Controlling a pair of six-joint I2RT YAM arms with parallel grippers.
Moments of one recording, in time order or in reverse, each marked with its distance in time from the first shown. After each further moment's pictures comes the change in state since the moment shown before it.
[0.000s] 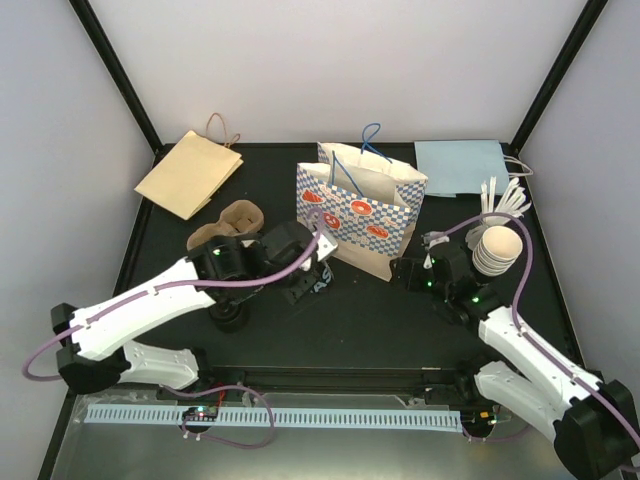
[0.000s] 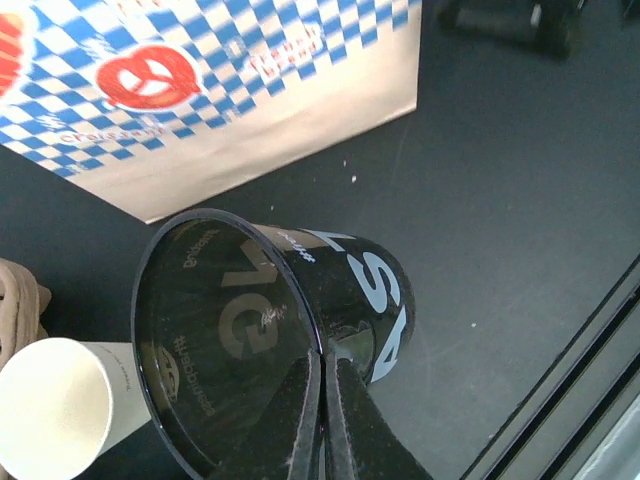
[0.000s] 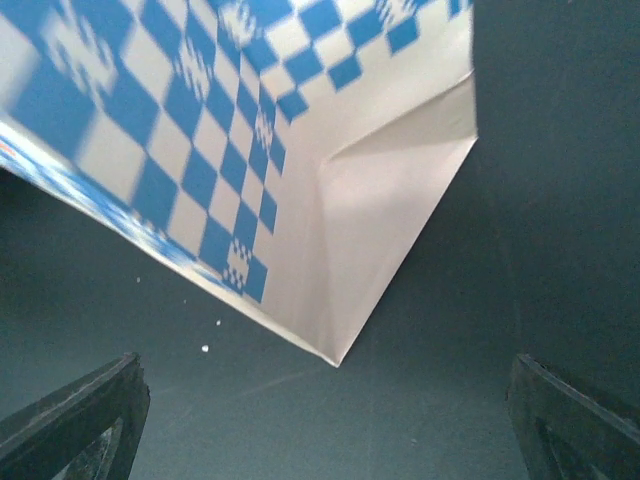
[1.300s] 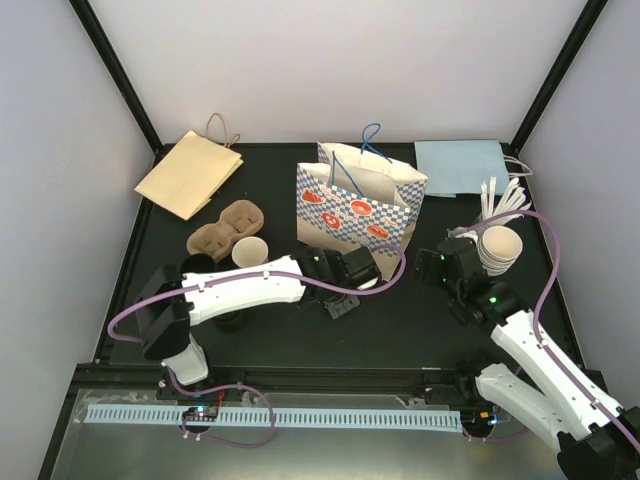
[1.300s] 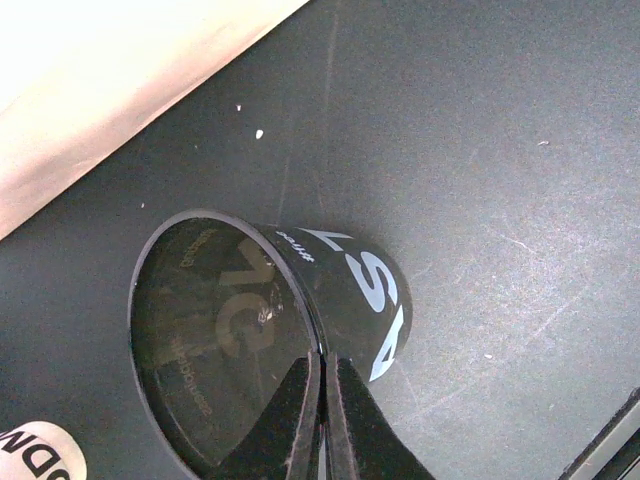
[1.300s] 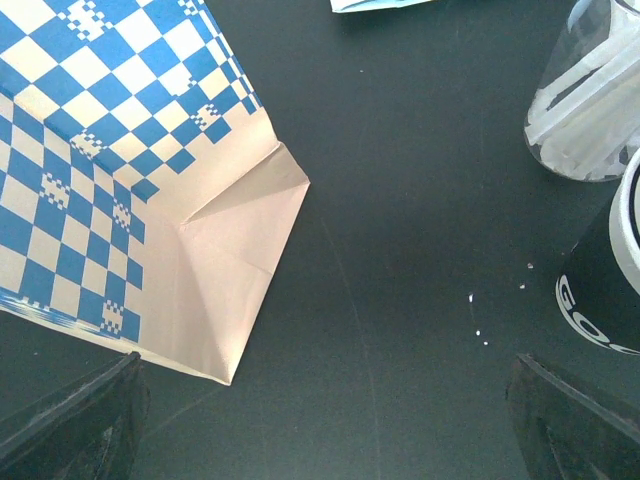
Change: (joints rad) left arm -0.072 0.432 -0.068 0.174 0.018 0.079; right arm 0.000 -0.102 0.174 -0.343 0.299 0.089
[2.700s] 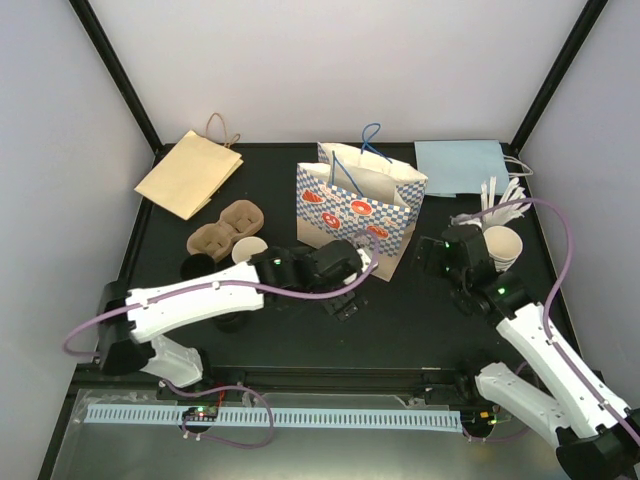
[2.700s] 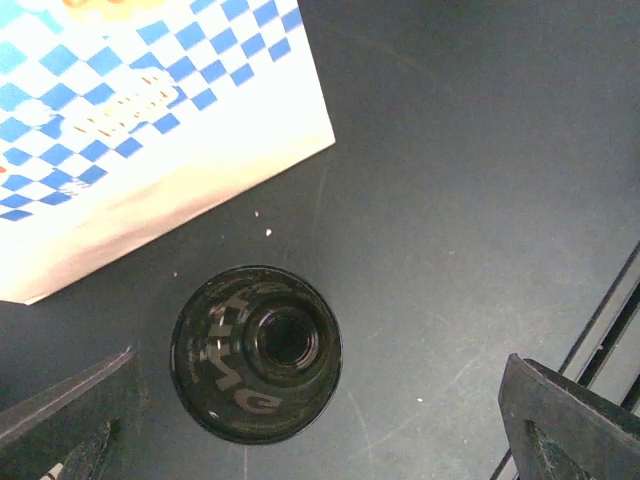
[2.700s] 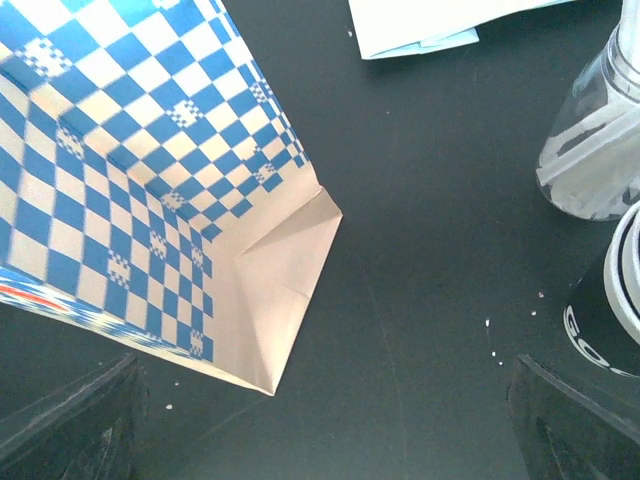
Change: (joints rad) left arm -0.028 -0.188 -0.014 0.076 0.005 -0.083; right arm 0.000 0.029 0.140 -0.081 -0.021 0.001
